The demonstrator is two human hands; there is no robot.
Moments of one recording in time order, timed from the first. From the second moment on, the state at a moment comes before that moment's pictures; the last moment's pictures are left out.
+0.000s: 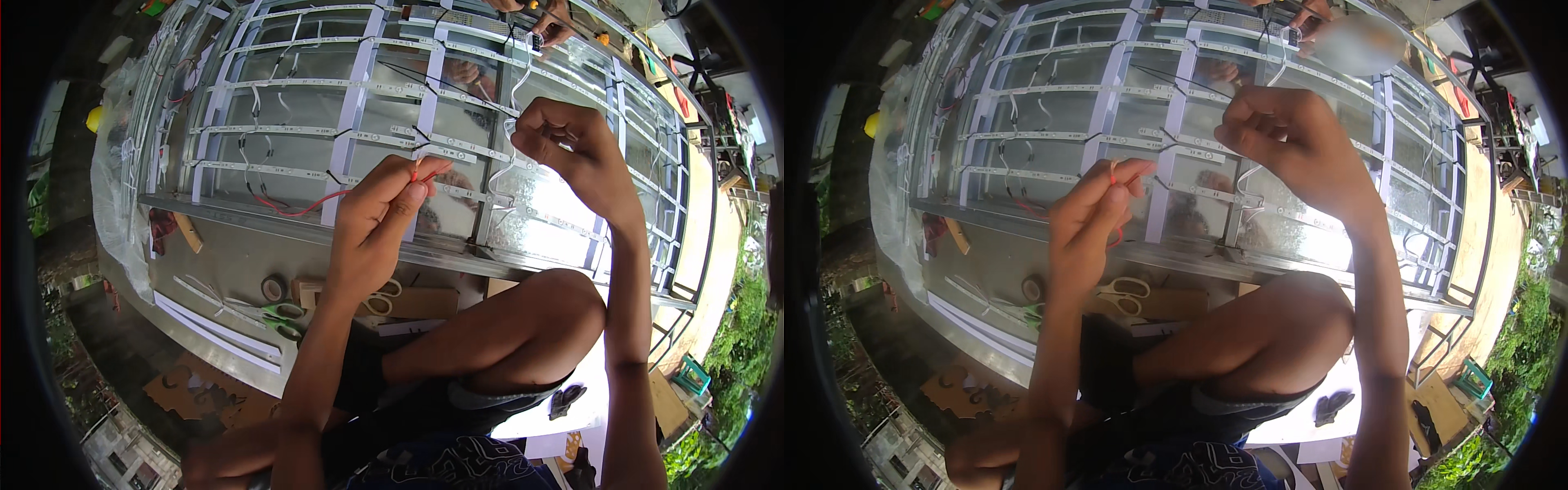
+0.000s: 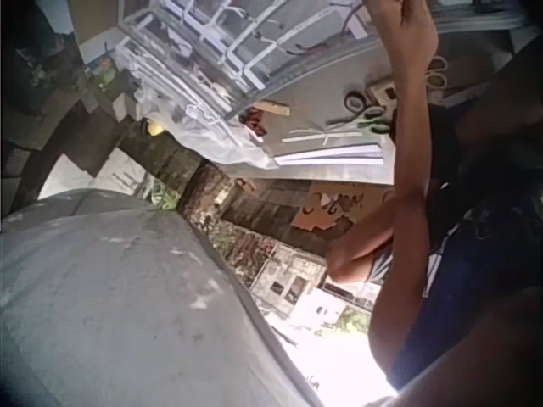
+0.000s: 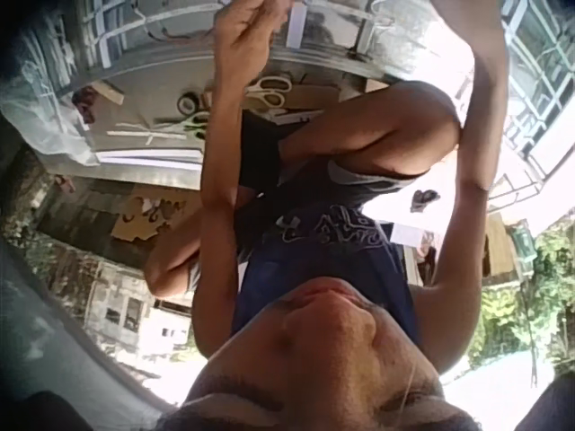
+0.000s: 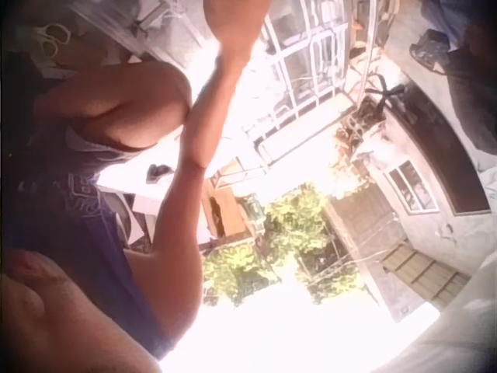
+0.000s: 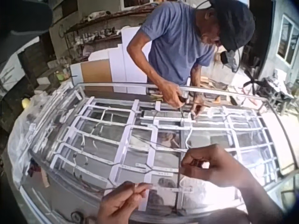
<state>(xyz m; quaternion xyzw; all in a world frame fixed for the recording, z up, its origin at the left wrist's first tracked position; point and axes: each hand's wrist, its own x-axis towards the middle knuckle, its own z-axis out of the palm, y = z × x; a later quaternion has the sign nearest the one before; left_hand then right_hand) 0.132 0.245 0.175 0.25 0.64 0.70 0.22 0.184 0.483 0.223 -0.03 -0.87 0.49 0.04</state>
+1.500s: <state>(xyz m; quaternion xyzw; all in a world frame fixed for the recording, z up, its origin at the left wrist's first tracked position) 0.143 0.335 0.093 0.07 0.71 0.53 0.46 0.219 0.540 0.097 0.04 -0.94 0.29 -0.16</state>
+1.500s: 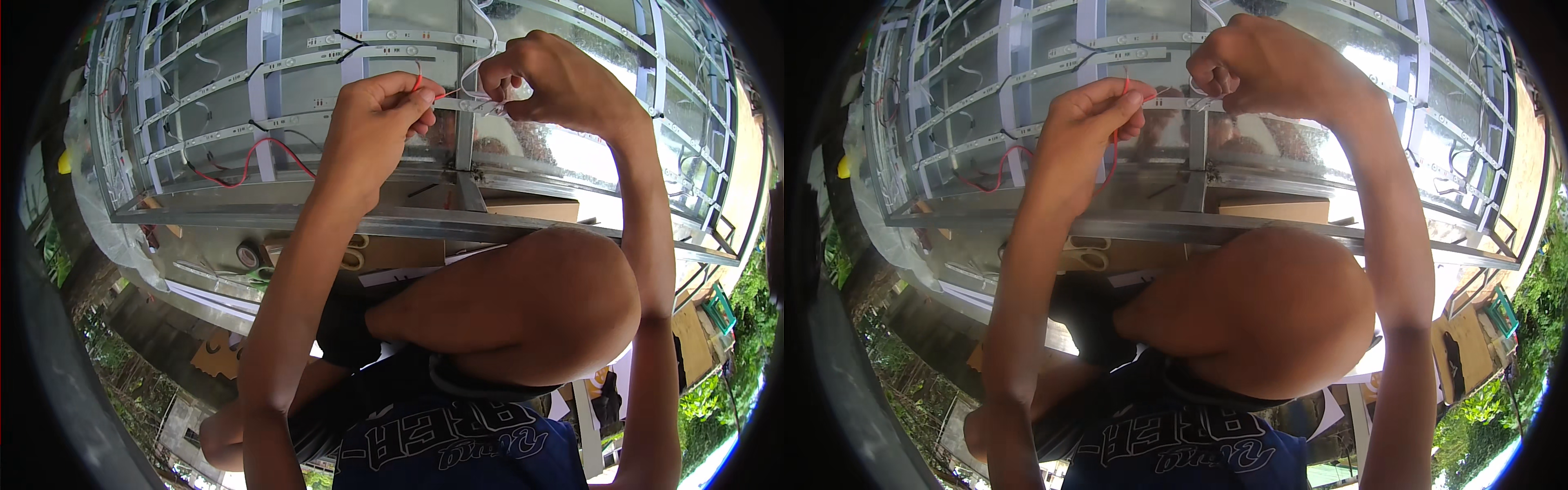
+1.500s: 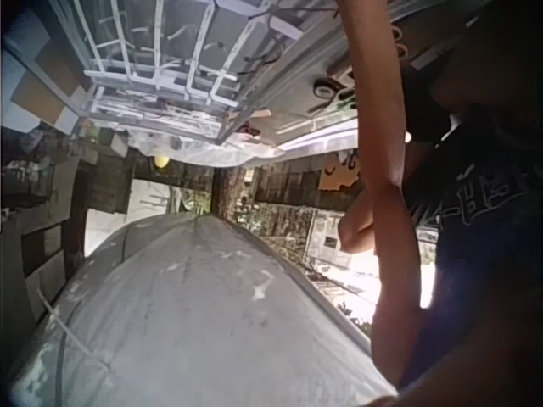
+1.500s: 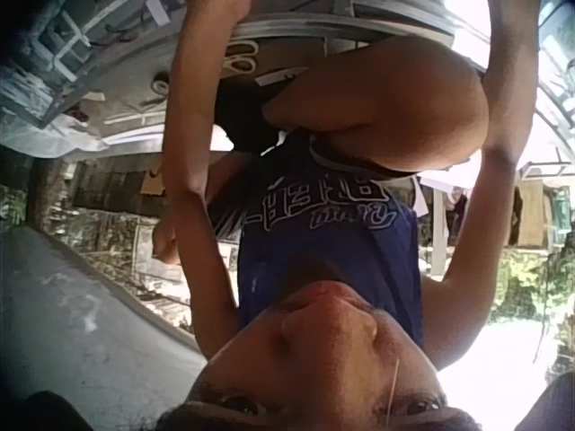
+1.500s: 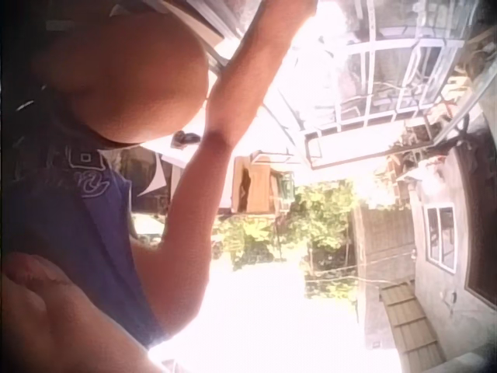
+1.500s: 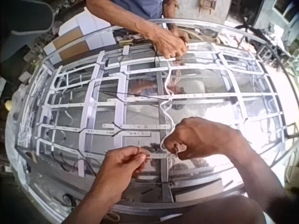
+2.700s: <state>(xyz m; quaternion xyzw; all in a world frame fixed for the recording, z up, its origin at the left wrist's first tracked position) 0.138 0.373 0.049 0.06 0.60 0.57 0.55 0.215 0.546 0.100 -0.06 -0.87 0.45 -0.21</state>
